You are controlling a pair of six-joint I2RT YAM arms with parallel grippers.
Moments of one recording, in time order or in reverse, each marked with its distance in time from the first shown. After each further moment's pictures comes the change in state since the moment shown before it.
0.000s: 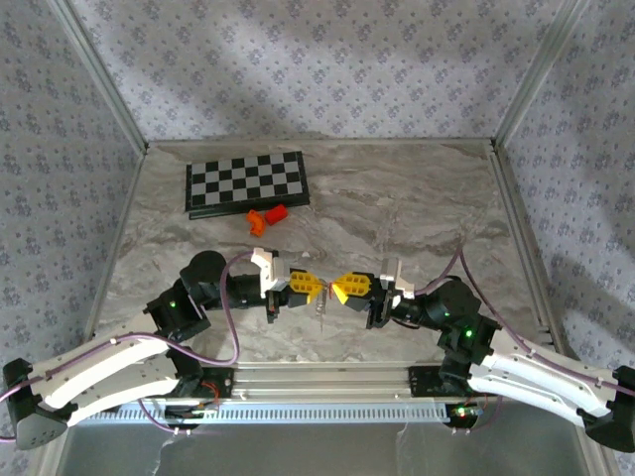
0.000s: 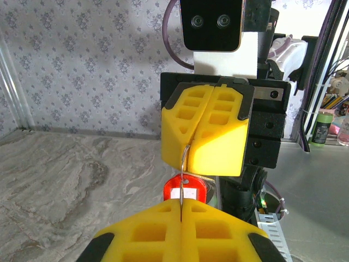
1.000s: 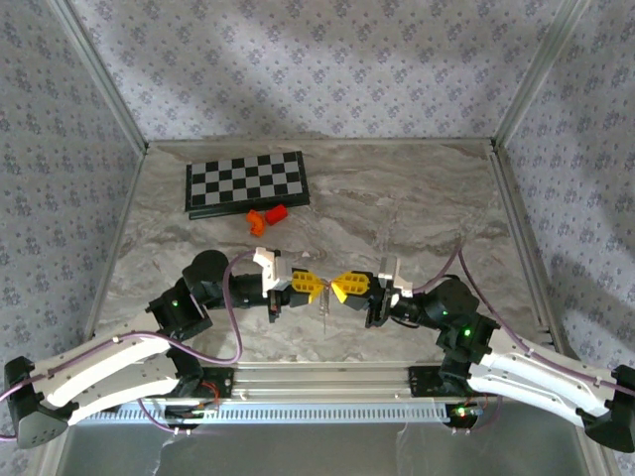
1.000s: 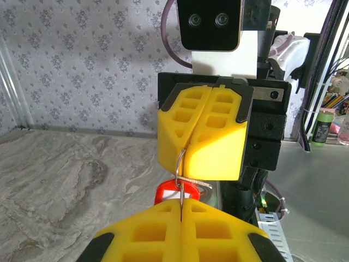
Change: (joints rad) left arm 0.000 0.014 0.000 0.009 0.000 0.000; right arm -0.006 0.011 0.000 0.007 -0.003 0.003
